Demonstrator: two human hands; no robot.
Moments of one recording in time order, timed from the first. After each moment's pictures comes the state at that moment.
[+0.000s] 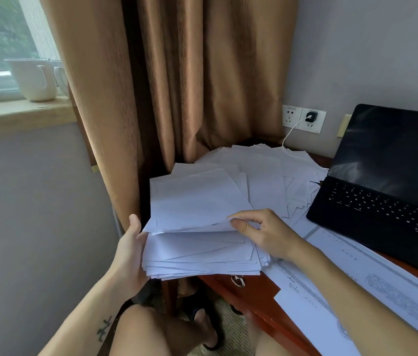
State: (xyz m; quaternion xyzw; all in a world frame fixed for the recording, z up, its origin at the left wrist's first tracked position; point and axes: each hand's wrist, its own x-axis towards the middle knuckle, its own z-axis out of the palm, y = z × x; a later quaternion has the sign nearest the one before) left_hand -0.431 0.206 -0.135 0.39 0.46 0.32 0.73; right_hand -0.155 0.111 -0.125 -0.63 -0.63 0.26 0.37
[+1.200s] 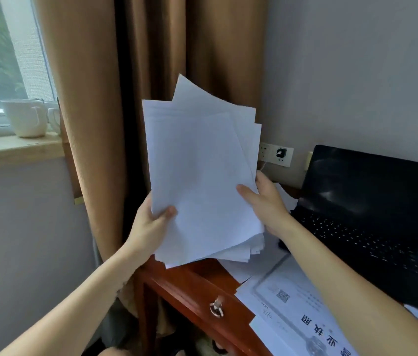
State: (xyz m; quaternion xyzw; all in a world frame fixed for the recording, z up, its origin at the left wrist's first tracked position) left_hand -0.368 0.235 -0.071 0.66 0.30 0.47 0.50; right_hand -0.127 0.134 -0.030 -0.57 -0.47 0.23 0.64
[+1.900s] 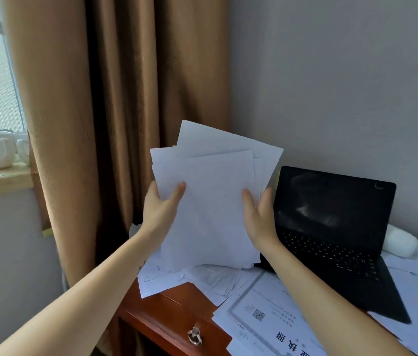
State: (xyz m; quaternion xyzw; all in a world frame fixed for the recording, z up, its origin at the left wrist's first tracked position) left_hand -0.283 0.235 -0.007 0.60 0.24 0.54 0.54; right_hand -0.122 0.101 -0.011 -0.56 -0.40 0.03 0.73
